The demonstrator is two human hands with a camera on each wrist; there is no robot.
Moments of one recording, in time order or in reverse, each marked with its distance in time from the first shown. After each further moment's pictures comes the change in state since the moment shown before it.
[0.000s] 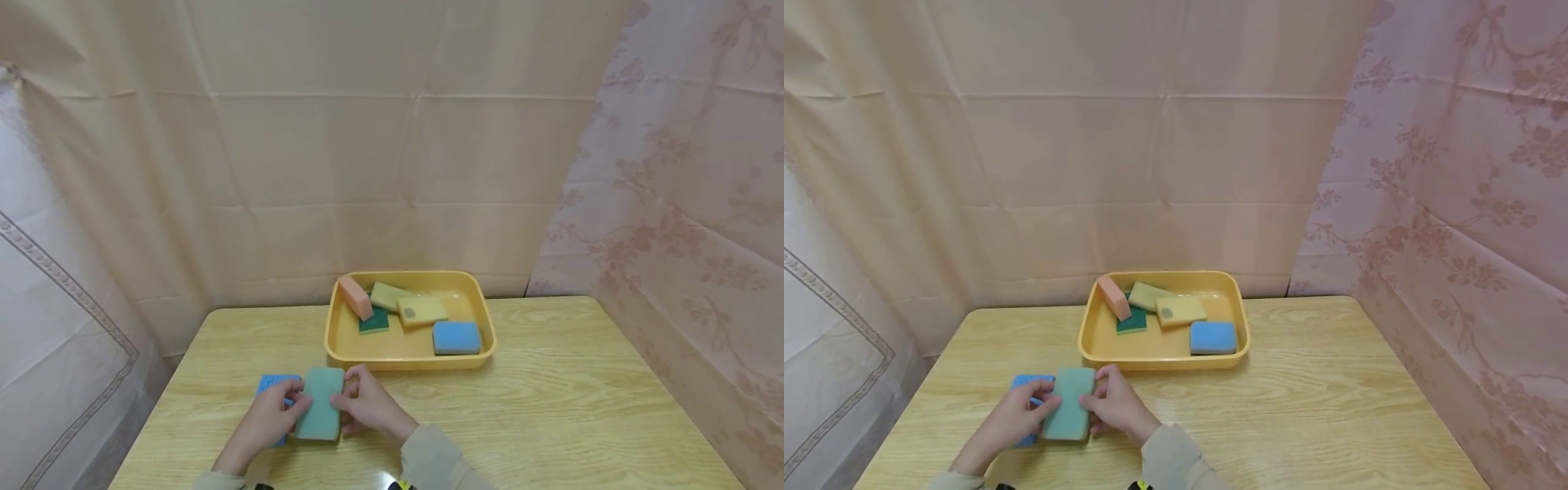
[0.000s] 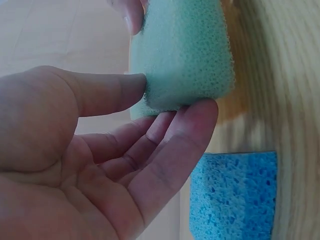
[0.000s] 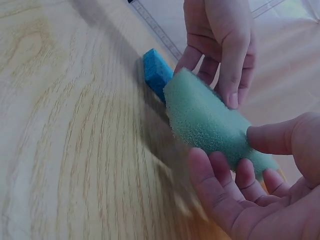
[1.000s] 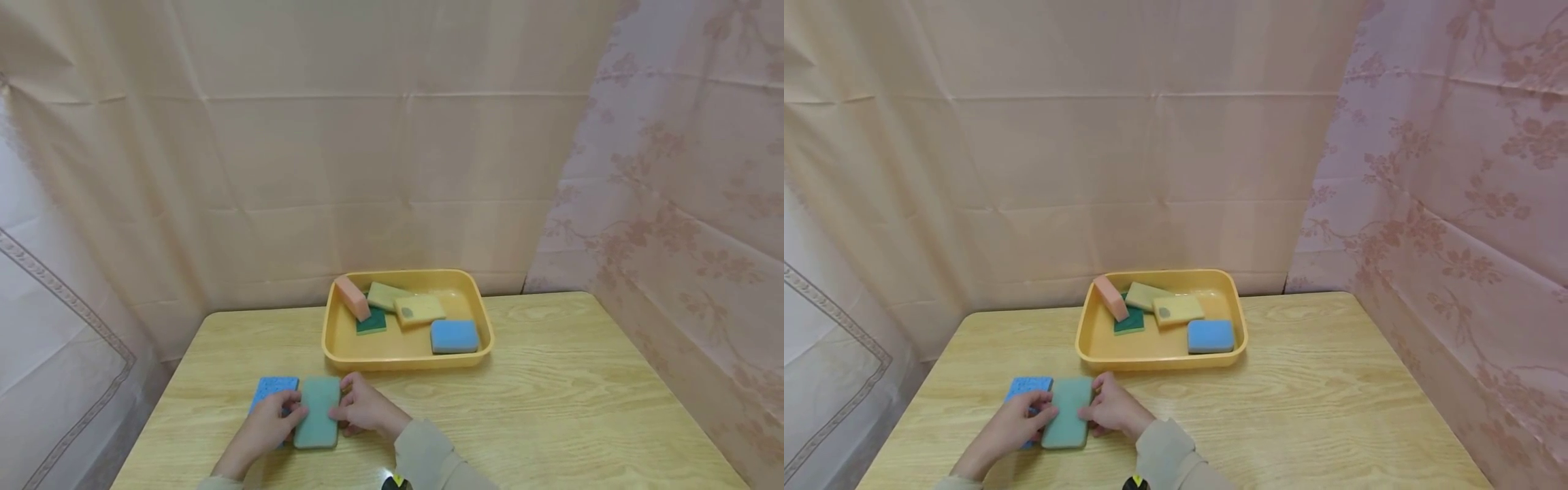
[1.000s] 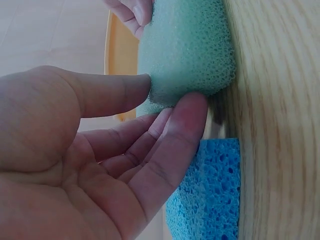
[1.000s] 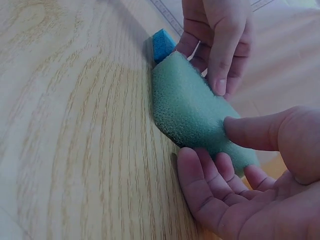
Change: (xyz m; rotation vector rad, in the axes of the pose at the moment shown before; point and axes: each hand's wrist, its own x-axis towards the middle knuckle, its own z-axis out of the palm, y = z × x) left_hand 0.005 -0.017 0.006 0.062 -0.051 -0.059; right_hand 0.007 0.009 -0.002 -0.069 -0.077 0.065
